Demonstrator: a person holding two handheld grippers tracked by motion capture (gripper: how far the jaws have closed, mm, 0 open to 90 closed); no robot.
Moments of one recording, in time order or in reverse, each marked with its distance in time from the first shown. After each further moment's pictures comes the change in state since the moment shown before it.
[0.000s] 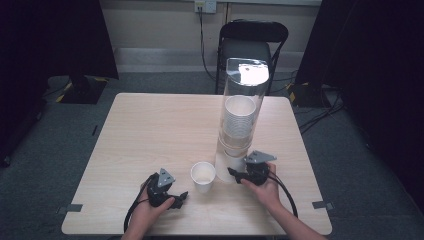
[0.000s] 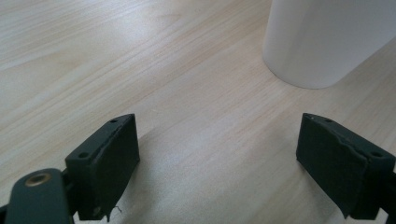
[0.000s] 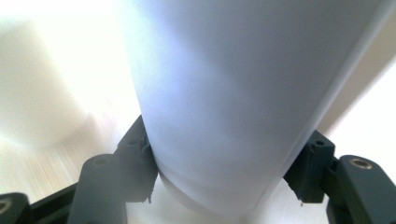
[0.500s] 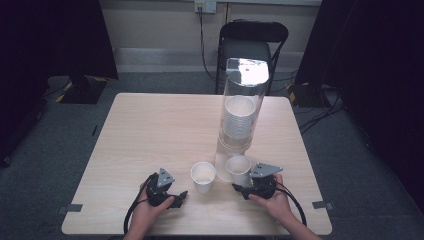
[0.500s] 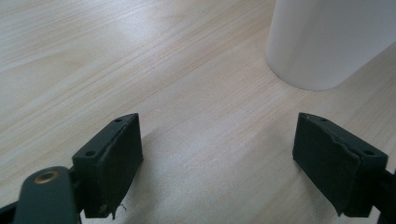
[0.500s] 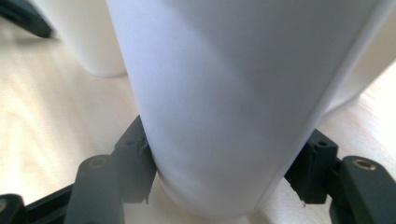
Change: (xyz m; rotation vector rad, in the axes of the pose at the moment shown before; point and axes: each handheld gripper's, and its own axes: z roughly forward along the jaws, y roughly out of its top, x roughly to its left) left arm 0.001 0.000 -0.001 -0.006 0.011 -0.006; right arm 0.013 -0.013 -0.031 0.063 0.126 -0.103
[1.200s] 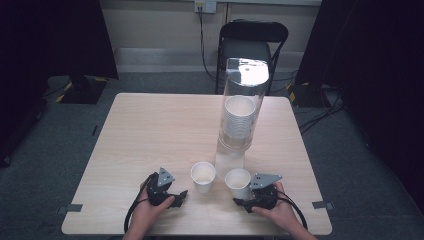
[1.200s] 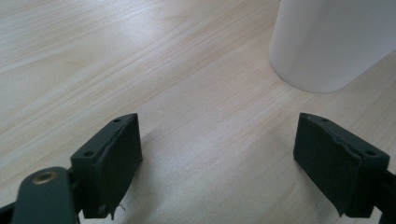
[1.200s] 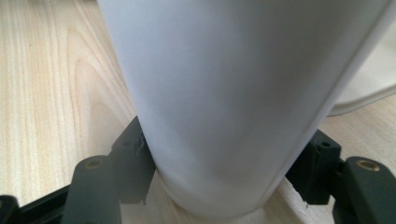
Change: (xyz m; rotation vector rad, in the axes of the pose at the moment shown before) left arm 0.001 0.001 0.001 0.004 0.005 0.004; right arm 0.014 -0.015 -0.007 0.076 0.114 -0.054
